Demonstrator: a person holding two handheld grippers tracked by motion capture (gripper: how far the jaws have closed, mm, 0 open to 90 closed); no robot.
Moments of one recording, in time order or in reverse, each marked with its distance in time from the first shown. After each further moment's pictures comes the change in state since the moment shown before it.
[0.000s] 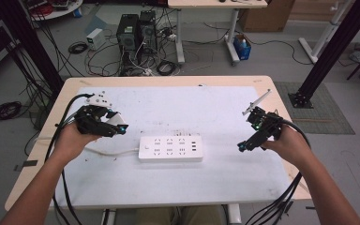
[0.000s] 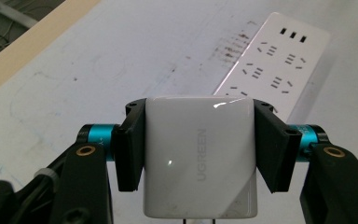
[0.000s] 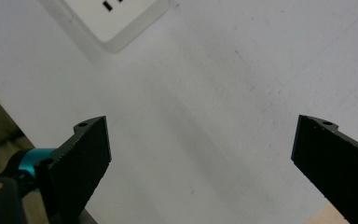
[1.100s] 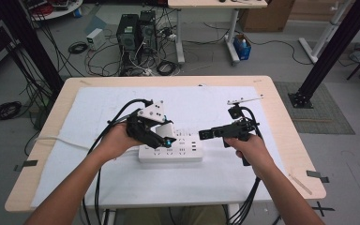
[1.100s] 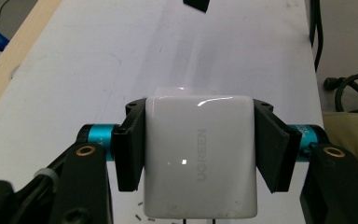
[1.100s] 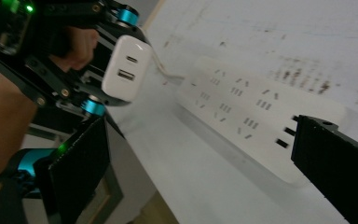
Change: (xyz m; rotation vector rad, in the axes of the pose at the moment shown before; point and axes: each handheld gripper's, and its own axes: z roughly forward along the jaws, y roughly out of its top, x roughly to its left) left arm -0.081 0.075 0.063 -0.081 -0.273 0.348; right arm 0.043 0.034 0.033 -0.419 0.557 0.424
